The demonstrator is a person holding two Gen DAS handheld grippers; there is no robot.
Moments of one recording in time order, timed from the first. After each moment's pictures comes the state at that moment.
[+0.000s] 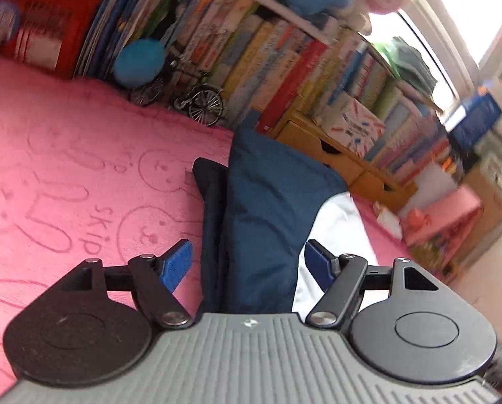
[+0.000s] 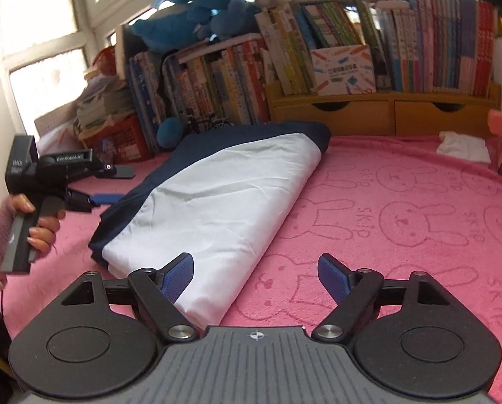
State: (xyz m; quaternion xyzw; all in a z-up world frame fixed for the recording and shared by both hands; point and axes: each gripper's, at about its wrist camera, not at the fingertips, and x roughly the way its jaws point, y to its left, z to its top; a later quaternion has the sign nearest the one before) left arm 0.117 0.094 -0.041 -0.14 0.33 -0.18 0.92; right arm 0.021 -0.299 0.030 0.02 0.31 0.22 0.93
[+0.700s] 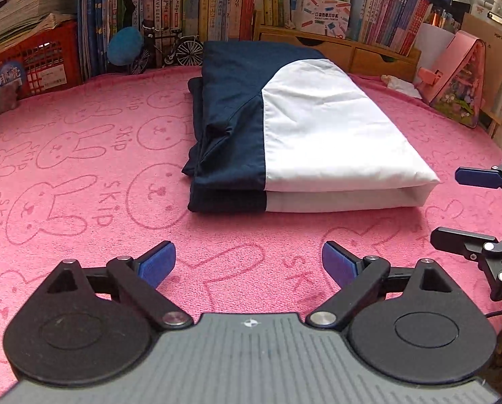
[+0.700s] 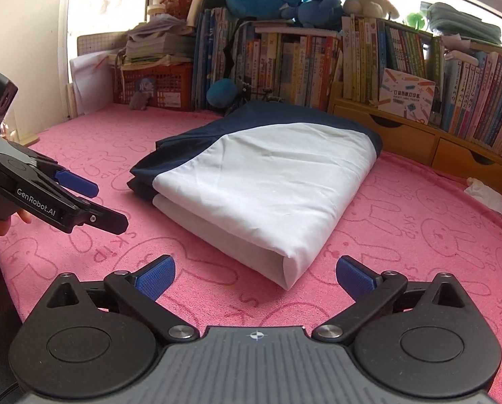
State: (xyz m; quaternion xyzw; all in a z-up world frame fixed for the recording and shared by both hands) left arm 0.009 0.021 -0.063 0.02 0.39 -0.12 0.91; right arm -0.037 -0.217 0.004 -0.09 0.29 0.22 0.93
